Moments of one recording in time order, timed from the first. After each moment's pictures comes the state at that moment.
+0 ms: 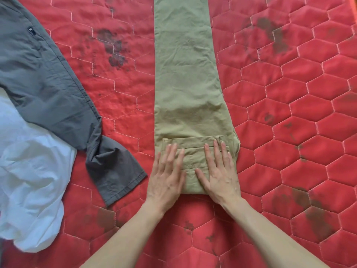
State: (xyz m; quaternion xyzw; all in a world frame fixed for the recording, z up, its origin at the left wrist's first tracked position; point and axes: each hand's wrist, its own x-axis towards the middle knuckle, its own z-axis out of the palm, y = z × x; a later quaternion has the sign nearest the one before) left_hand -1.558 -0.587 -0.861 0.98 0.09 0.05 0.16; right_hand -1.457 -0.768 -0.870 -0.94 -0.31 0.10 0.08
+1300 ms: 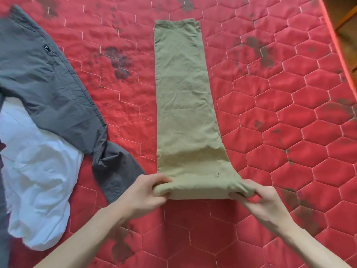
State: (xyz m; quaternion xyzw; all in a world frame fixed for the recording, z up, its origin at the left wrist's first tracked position) left_hand -1.580 -0.530 -0.748 0.83 0.13 -0.19 0.52; right_hand -1.449 -0.863 -0.749 -0.83 -0.25 0.23 0.43
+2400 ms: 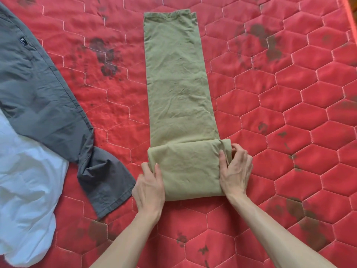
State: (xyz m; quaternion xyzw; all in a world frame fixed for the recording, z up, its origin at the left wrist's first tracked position) left_hand -1.536 -0.588 -0.847 0.86 0.46 -0.03 0.23; right_hand -1.396 -0.777 -0.865 -0.97 -0.05 0.01 0.24
